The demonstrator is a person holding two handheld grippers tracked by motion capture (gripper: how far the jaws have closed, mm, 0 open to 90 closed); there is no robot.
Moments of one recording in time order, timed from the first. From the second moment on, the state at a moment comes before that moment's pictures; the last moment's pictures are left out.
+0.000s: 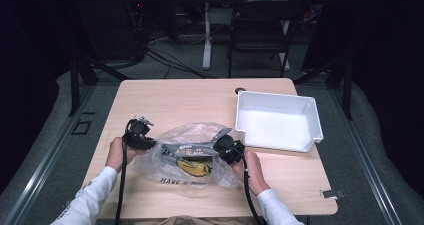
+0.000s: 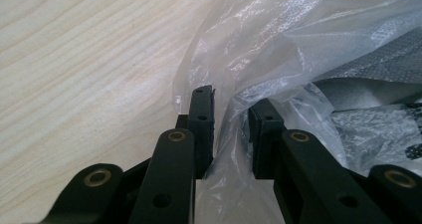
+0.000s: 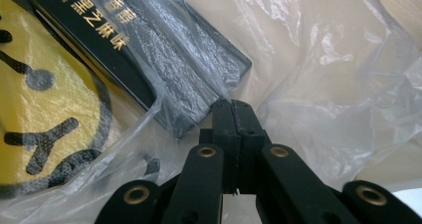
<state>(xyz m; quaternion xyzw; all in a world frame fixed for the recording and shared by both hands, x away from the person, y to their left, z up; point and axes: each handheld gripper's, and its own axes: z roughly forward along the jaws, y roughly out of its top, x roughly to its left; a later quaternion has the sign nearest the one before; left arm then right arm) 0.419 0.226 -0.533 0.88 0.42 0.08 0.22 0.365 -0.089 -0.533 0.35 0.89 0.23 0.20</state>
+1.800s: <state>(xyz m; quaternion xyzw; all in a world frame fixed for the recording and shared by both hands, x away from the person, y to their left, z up) 0.423 0.223 -0.528 0.87 0.43 0.11 0.23 0.364 -0.107 -0.496 0.37 0.87 0.31 0.14</state>
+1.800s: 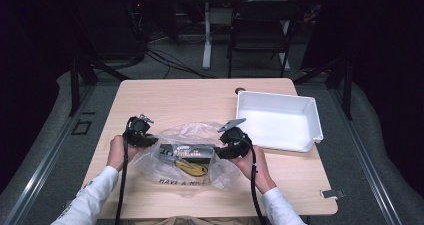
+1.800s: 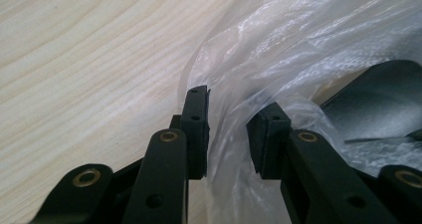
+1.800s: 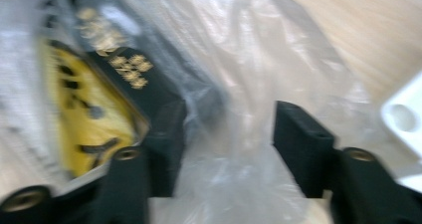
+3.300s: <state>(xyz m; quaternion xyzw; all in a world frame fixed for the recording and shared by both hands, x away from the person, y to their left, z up) 0.429 0.216 -0.543 0.89 0.41 0.08 0.18 0.390 -0.083 -0.544 0.37 0.90 0.19 0.17</state>
